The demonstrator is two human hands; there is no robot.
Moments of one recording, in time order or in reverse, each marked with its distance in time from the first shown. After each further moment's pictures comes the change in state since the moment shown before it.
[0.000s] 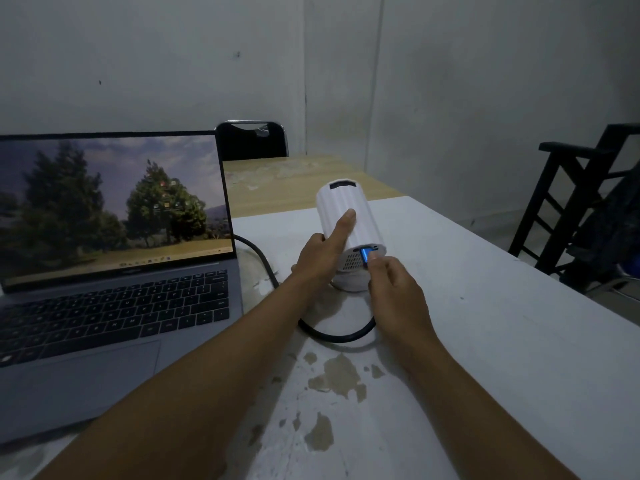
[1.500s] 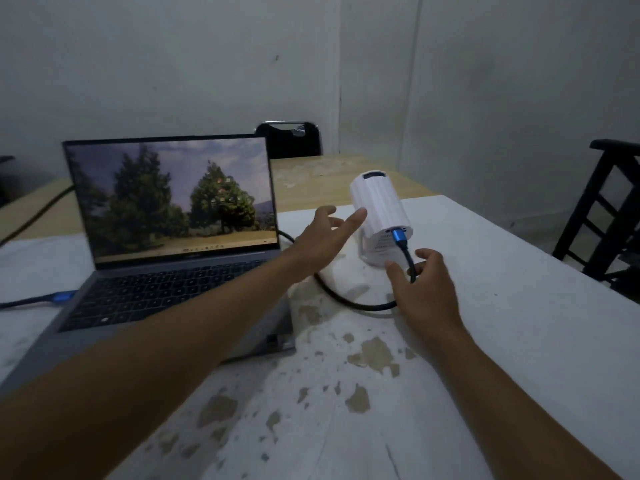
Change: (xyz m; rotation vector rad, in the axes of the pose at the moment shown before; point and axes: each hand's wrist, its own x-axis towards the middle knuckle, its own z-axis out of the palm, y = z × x) left_hand -0.055 0.043 -0.068 0.272 -0.053 0.124; right_hand 0.001 0.004 0.004 -0.185 0.079 -0.024
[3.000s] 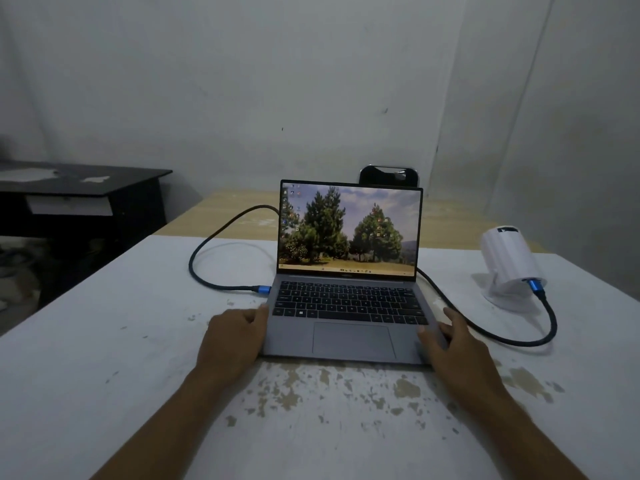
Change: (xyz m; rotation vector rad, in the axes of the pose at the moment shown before) left_hand -0.247 -0.154 -0.242 0.335 0.614 -0.276; right_hand -0.136 -0.088 0.087 -0.207 -0.327 -0.104
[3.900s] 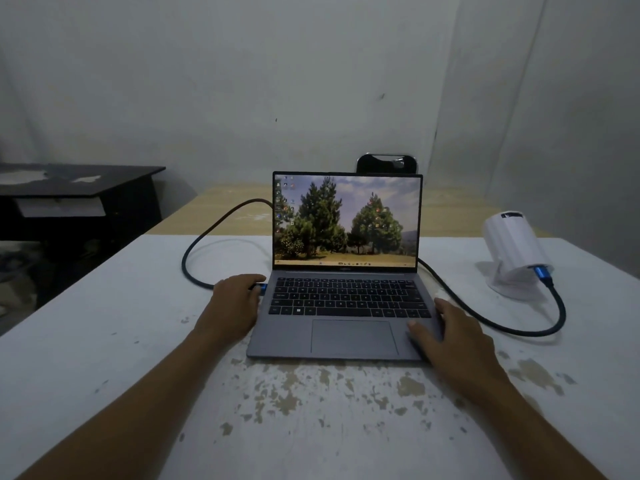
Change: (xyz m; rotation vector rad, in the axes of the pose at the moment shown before) left_hand 0.083 -0.029 0.015 0.187 0.017 0.405; right_hand 0.012 0.002 0.007 -0.229 0.047 -0.112
